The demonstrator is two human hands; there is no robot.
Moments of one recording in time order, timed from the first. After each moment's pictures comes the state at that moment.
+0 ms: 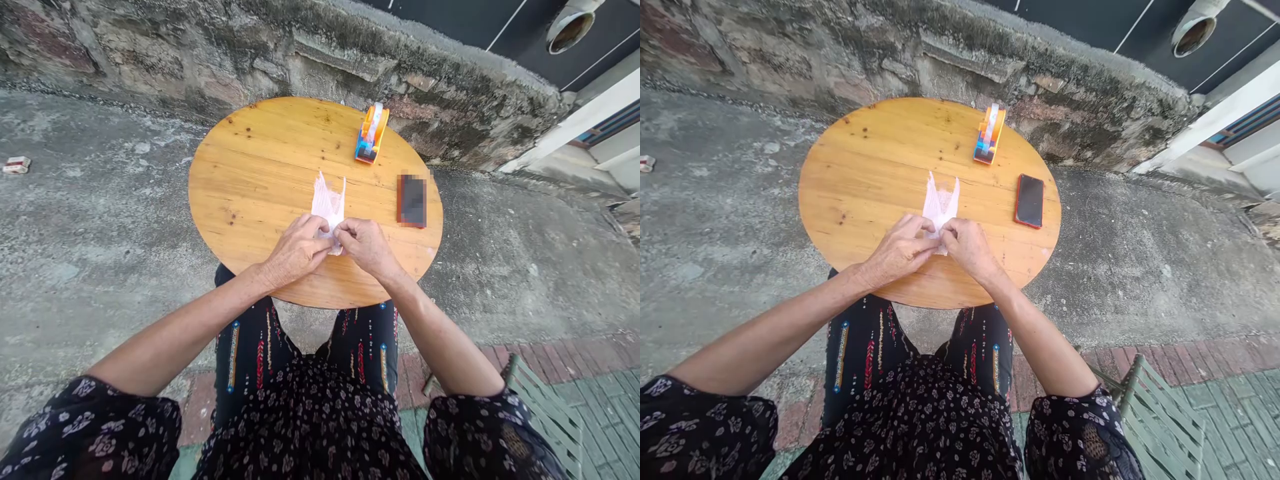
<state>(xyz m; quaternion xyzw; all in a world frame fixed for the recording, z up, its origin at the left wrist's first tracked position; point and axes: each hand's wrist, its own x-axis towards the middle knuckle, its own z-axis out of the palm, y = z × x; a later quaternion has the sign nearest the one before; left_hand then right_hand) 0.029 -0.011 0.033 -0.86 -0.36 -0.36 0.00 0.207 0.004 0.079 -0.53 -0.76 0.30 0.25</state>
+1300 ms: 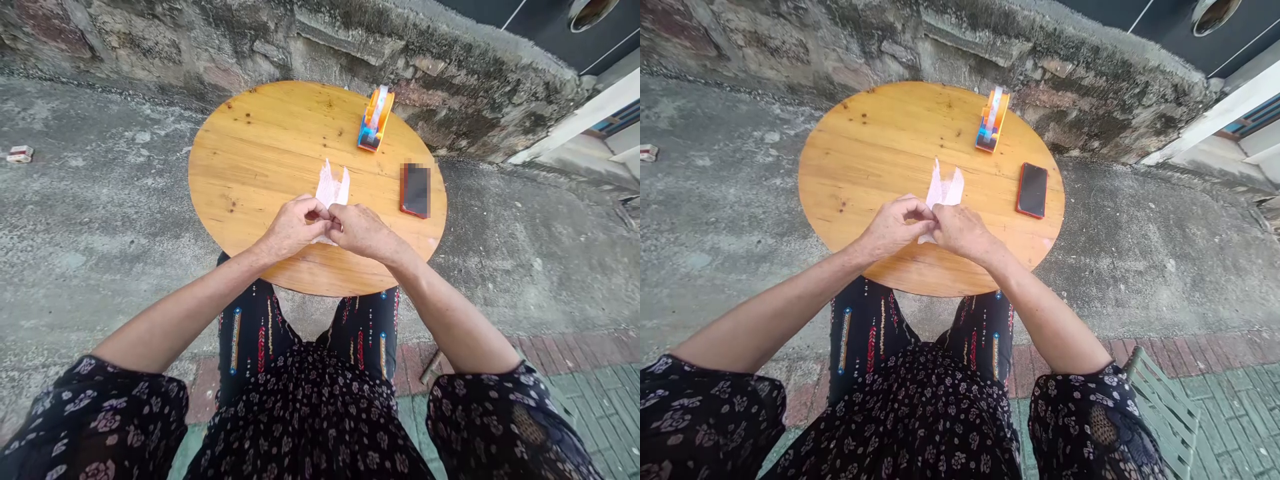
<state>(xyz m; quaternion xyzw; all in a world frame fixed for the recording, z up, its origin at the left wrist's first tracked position) 0.026 -0.005 0.049 -0.69 -0.44 -0.46 -0.35 0.191 0.009 0.105 -0.50 -0.86 0.14 0.02</state>
